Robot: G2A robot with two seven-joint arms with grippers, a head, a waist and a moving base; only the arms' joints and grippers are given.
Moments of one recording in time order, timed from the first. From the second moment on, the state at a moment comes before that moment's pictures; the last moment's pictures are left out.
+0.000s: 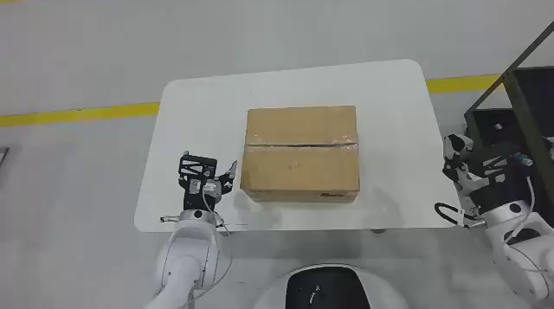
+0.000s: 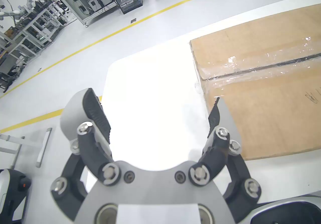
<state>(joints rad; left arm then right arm) 1.43 -1.09 -1.32 -2.02 1.59 0.21 -0.43 -1.73 -1.01 1.64 -2.10 -1.10 0.01 0.08</state>
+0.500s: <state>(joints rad) 1.43 -1.09 -1.32 -2.02 1.59 0.21 -0.43 -1.54 -1.04 1.43 -1.89 -1.17 -0.06 0.11</state>
